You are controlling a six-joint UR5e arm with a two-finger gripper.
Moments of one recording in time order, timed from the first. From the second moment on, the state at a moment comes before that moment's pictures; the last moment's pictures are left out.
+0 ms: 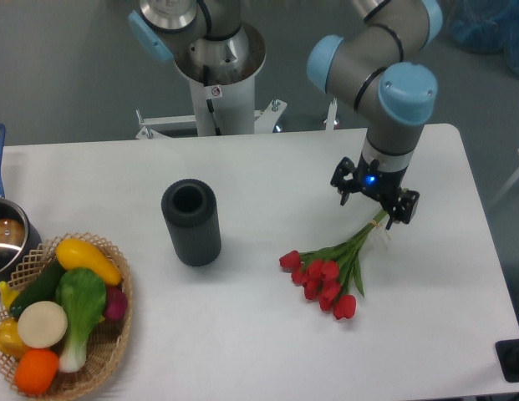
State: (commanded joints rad) arm 2.71 -1.92 -1.77 -0.89 1.49 1.35
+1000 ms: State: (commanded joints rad) arm 2.64 -2.02 -1.79 -0.79 1.49 1.33
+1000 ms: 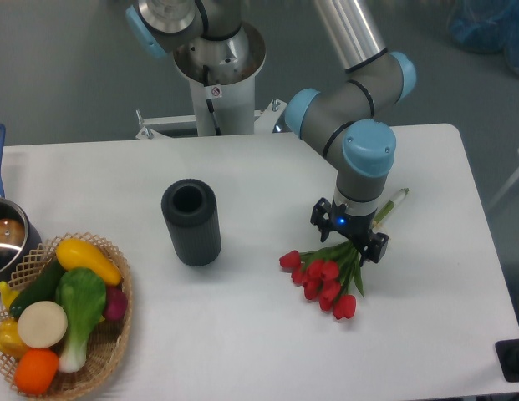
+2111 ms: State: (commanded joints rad) arm 2.65 -1.97 -1.55 -1.09 1.52 1.27
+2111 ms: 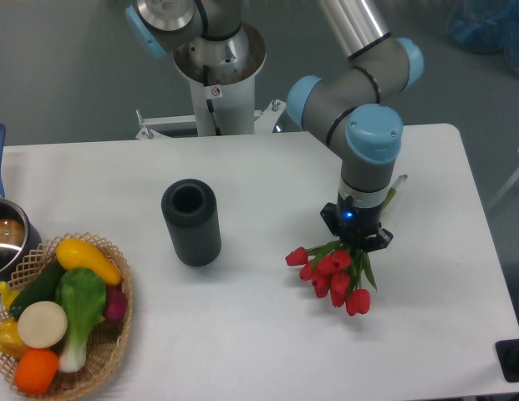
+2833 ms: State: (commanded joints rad) arm 2.65 -1.99 -1.41 -1.25 1.52 1.30
